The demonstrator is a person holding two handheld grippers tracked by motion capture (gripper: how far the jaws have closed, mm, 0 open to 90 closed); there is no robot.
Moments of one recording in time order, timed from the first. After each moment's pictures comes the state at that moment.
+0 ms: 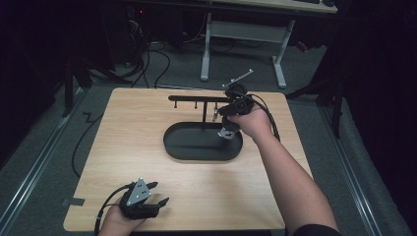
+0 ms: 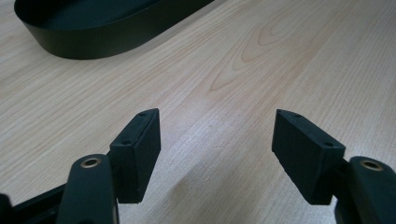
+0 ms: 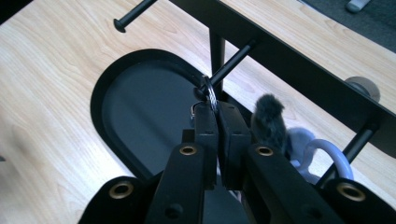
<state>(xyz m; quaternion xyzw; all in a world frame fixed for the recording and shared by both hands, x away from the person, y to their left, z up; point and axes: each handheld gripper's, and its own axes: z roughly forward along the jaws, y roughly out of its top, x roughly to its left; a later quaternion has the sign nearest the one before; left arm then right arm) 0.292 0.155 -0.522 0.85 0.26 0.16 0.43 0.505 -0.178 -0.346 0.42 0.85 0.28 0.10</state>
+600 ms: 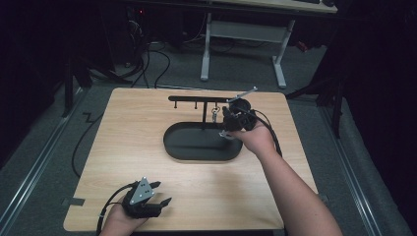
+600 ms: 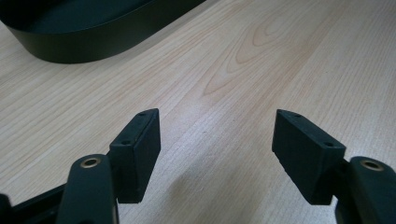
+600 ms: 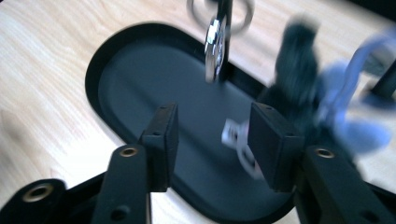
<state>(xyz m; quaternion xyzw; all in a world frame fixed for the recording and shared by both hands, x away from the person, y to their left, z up) 0.295 0.148 -0.524 0.85 0.26 0.15 0.43 0.473 -0.189 -0.379 0.44 0.84 0.29 0.11</state>
